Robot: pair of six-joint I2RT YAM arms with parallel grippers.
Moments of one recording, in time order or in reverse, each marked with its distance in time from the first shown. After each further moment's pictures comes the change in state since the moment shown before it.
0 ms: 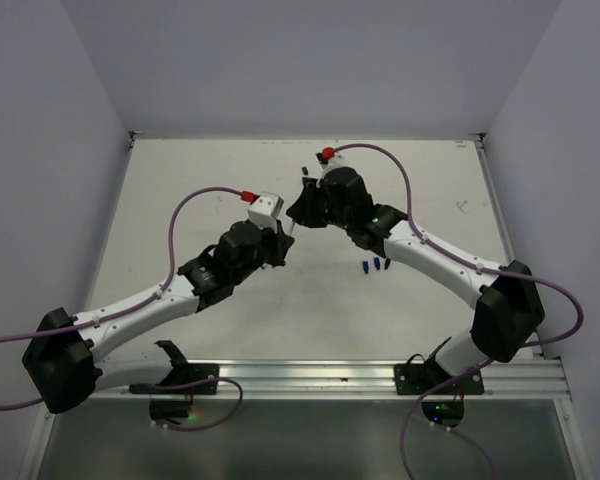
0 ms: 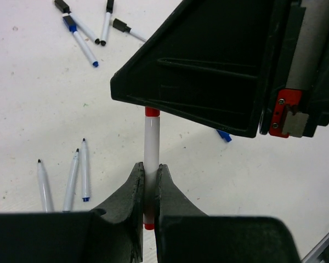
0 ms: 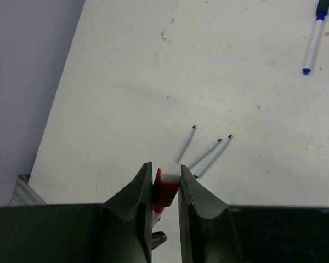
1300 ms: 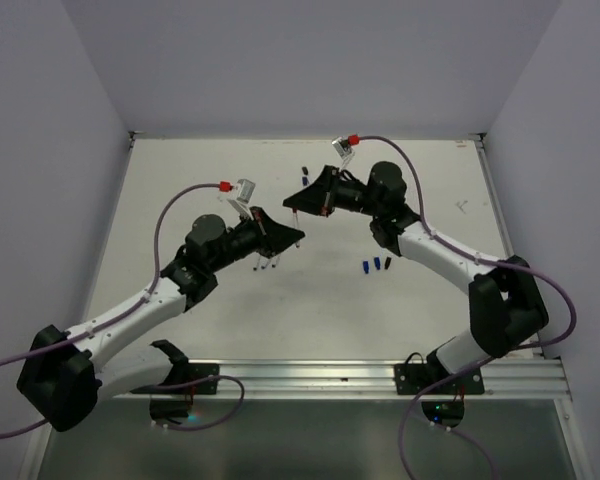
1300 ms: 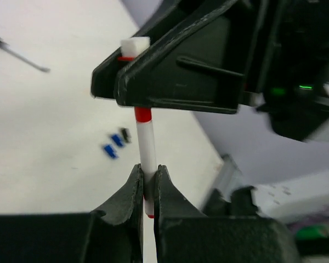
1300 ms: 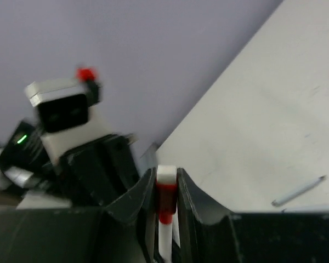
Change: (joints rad) left arm 0.195 -0.054 -0.135 0.410 0.636 -0.440; right arm -0.198 0.036 -0.222 0.793 -0.805 0.344
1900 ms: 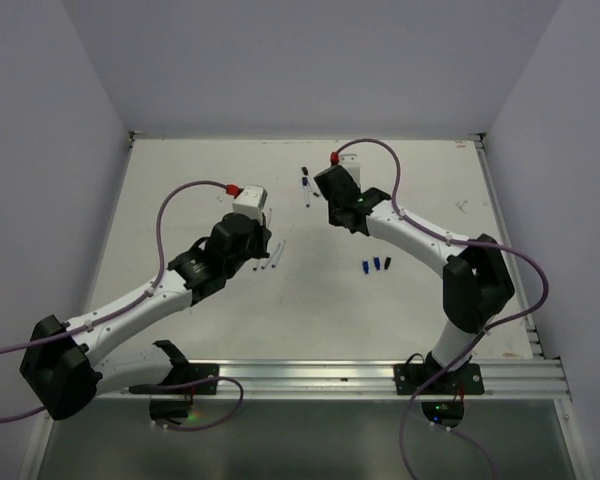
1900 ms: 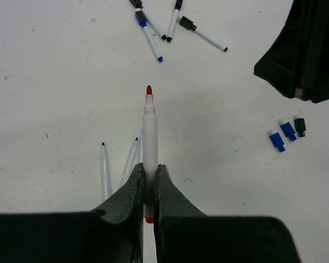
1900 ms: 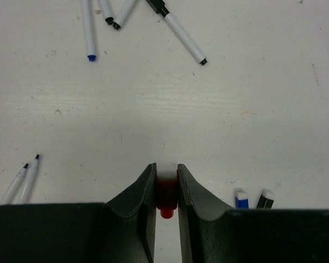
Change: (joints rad) left arm -0.120 -0.004 0.167 -0.569 -0.715 0.457; right arm 0.150 0.180 0.389 -1.188 1.307 -0.474
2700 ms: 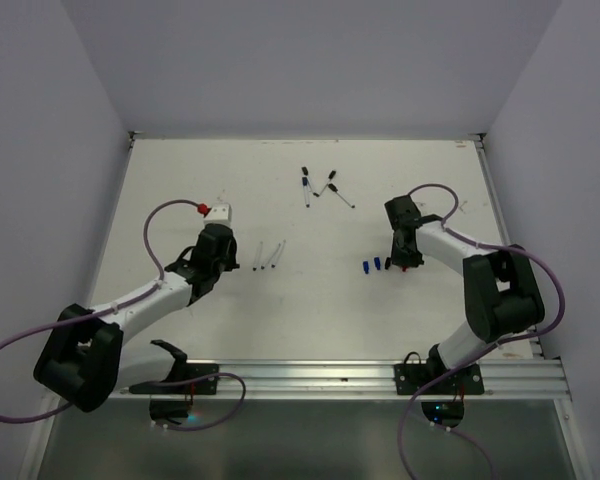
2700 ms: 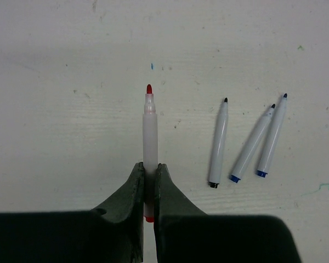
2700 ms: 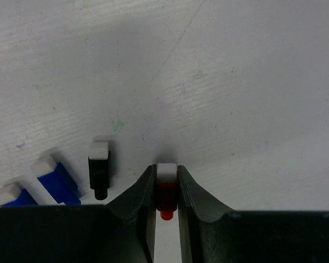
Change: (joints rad) left arm 0.267 0.116 -0.219 0.074 -0.018 0.005; right arm -0.389 -0.131 -0.455 -0.022 -0.170 -0.030
